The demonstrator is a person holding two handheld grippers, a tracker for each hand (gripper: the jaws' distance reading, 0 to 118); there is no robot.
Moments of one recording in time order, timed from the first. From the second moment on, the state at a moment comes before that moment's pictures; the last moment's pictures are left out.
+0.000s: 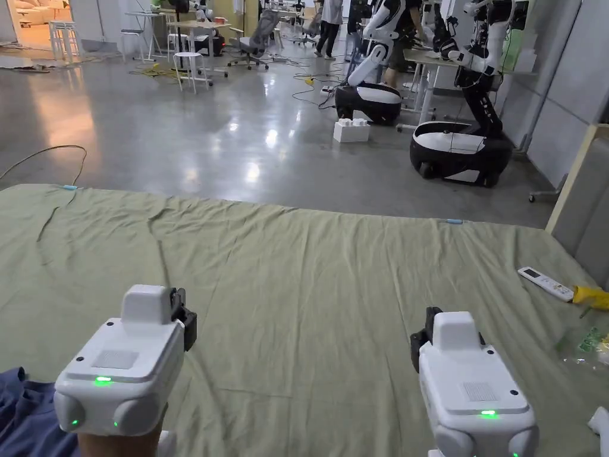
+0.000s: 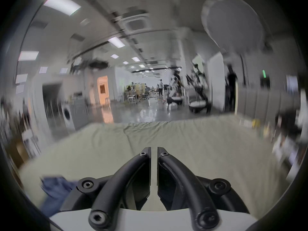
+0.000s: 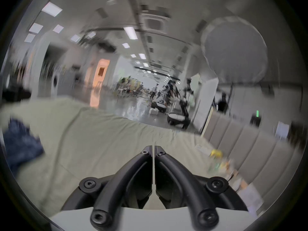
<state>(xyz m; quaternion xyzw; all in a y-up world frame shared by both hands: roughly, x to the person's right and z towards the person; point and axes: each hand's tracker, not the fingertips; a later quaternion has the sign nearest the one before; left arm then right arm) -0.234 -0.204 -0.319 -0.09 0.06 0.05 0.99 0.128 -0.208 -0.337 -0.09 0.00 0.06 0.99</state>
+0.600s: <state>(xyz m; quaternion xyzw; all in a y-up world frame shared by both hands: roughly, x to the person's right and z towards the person) -0.276 -0.210 -0.298 -0.15 0.07 0.07 0.98 0.117 -0.207 -0.326 -0.06 -0.02 0.02 1.00</state>
